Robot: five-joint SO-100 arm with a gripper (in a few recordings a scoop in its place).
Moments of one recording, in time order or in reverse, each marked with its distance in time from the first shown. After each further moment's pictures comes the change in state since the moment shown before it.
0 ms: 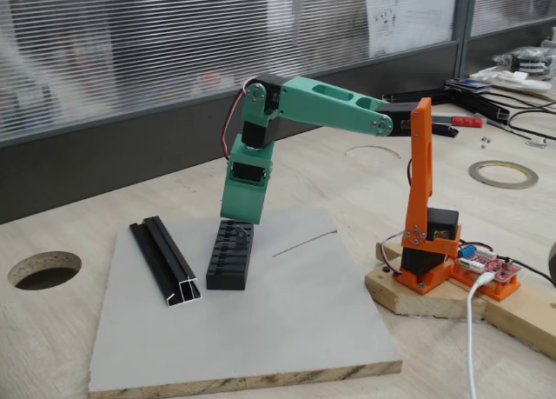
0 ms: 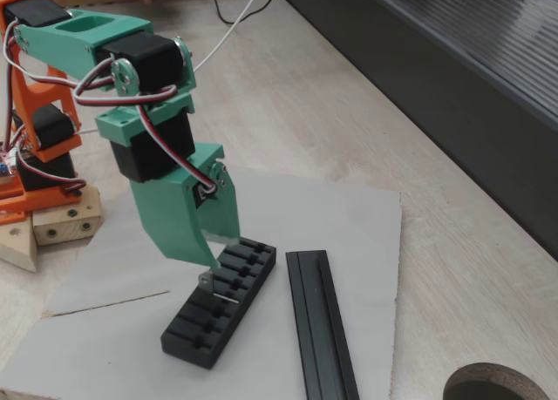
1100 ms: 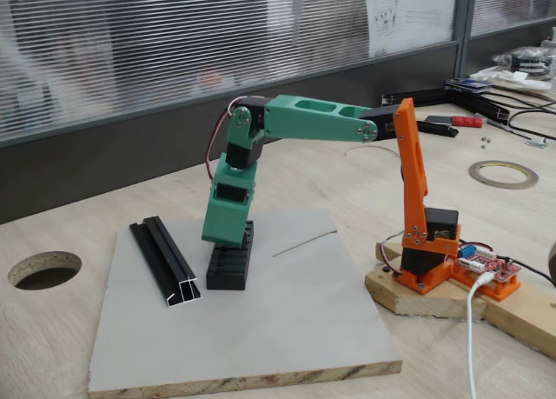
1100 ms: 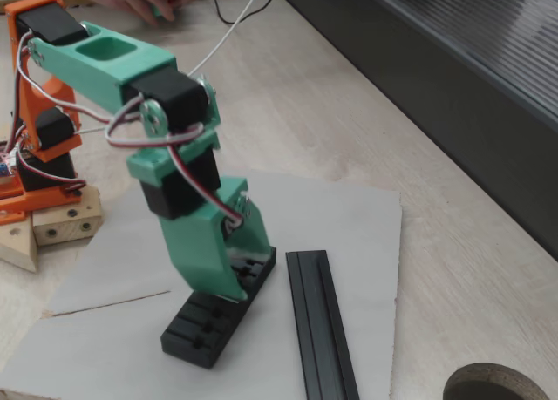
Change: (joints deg) arm -0.9 -9.0 0.2 -10.5 0.0
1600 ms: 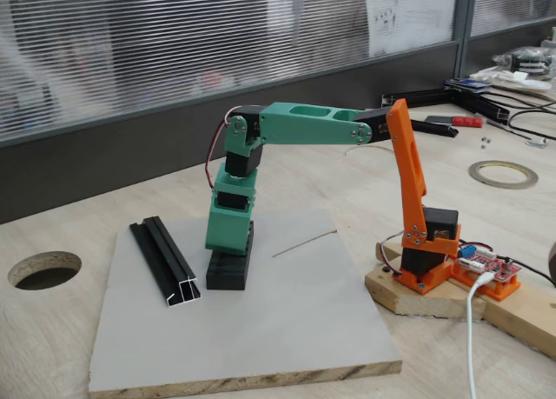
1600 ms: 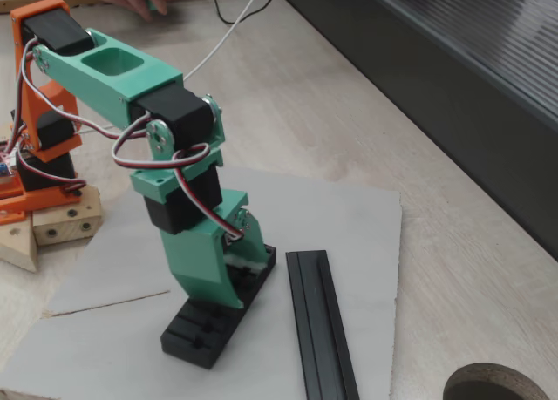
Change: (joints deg) arm 0.0 -1.6 0.0 2.5 0.0
